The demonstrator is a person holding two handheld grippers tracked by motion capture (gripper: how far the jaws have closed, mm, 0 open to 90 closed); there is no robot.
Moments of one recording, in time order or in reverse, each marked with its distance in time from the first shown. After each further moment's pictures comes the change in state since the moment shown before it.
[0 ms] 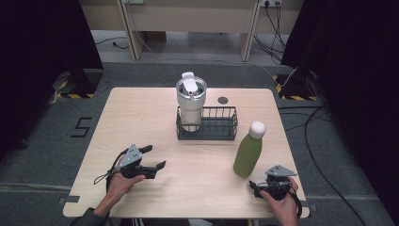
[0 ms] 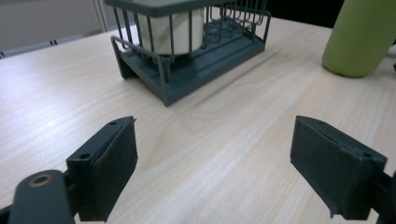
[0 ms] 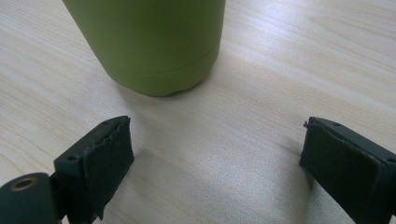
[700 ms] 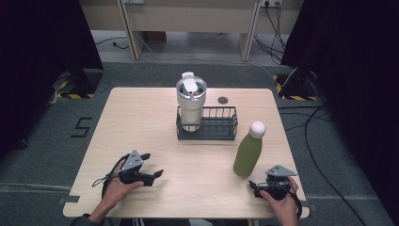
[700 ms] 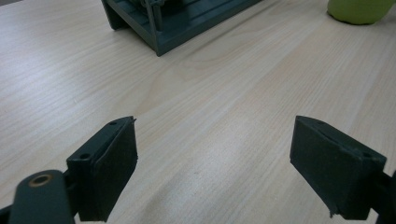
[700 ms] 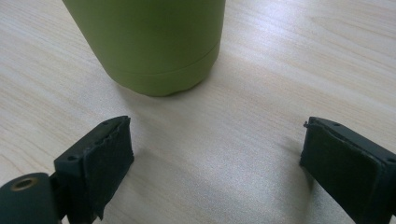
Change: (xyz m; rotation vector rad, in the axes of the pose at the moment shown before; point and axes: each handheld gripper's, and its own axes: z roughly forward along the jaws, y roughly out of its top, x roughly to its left) left arm -0.006 -0.011 -0.008 0.156 0.006 0.018; right arm 0.000 0.000 0.000 0.000 0.000 0.000
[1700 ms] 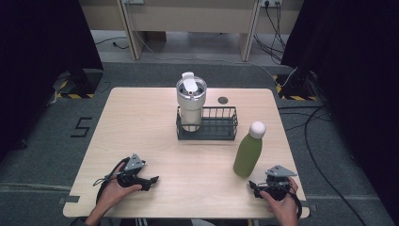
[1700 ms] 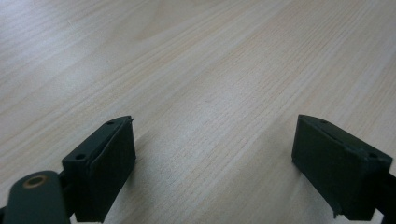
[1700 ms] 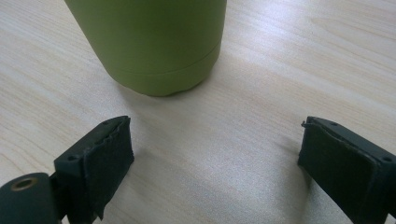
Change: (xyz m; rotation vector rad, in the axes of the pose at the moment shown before) left arm 0.003 -0.013 0.001 0.207 0.026 -0.044; right arm 0.001 0.000 0.000 -0.002 -0.003 -0.006
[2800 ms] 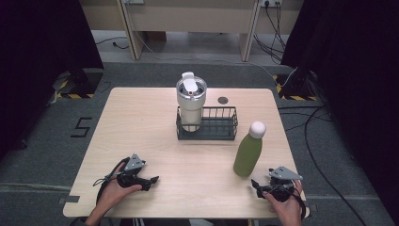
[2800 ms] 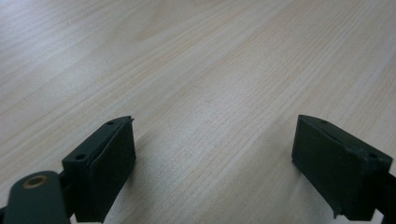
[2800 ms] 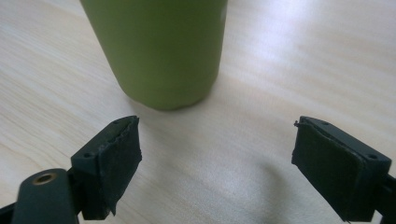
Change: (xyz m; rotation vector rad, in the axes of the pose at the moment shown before) left arm 0.000 0.000 0.000 0.000 0.000 0.000; right arm 0.000 0.001 -0.017 -0.097 0.008 -0.022
